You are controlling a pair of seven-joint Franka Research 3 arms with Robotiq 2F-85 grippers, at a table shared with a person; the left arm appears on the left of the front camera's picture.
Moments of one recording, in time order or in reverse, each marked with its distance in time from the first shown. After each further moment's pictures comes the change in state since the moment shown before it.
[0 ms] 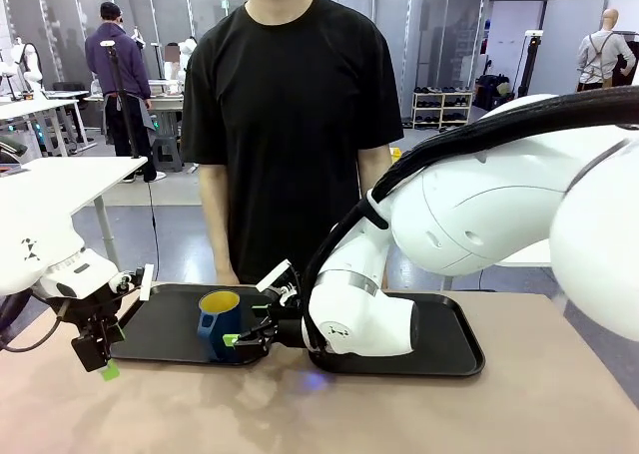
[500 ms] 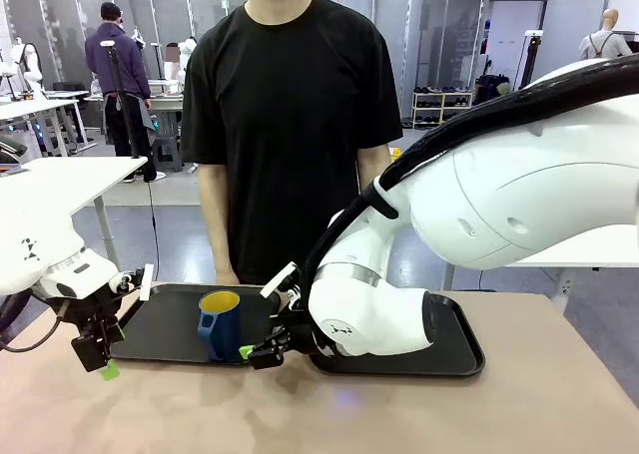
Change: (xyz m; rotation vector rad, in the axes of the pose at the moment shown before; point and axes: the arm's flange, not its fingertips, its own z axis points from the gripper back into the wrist) left arm 0.000 0.000 0.000 0.000 0.000 0.000; right arm 0.009 0.023 0.040 -0.070 0.160 0.022
